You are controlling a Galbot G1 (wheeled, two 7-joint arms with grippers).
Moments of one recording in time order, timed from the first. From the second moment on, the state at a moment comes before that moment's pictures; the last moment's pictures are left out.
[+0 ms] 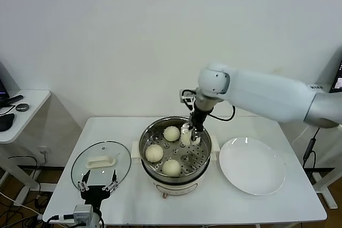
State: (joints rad) left arm 1.65 -1.54 -0.61 -2.15 0.09 0.30 -0.04; right arm 0.57 1.07 -1.29 1.34 0.45 -0.65 -1.17
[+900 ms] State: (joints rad) left arm 1.64 -1.55 -0.61 -2.15 0.09 0.31 -0.04; right arm 0.56 1.05 -1.29 1.37 0.42 -0.69 -1.12
